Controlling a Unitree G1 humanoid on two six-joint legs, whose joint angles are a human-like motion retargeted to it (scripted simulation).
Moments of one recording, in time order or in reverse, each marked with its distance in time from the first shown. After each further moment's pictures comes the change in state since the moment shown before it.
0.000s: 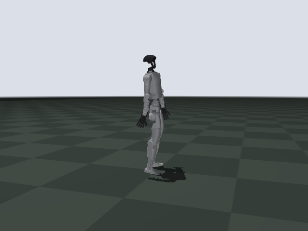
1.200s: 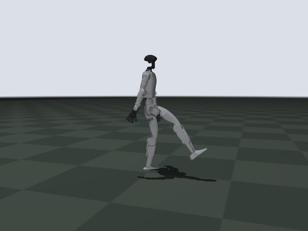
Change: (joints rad) left arm -0.091 -0.001 -0.216 -0.078 0.050 -0.043 -0.033; right arm 0.058 -0.023 -0.111 -0.026 0.149 -0.078 0.023; waist -0.262 0.030 0.457; left_leg 0.039 0.024 -0.356 0.140 -0.084 0.168; right_leg -0.719 -0.419 0.208 0.304 0.070 -0.045
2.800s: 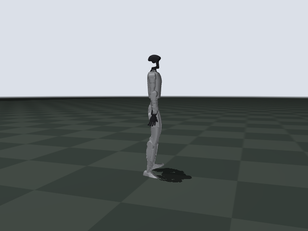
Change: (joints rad) left arm 0.130 -0.034 0.181 0.127 -0.027 0.072 -0.040; right arm -0.208 0.113 0.222 -0.113 -0.101 -0.047 0.084; waist 0.375 -0.132 -0.359; left_leg -0.093 -0.144 0.292 -0.200 -0.059 -0.134; right_leg 0.666 0.256 -0.255 -0.280 0.049 0.139
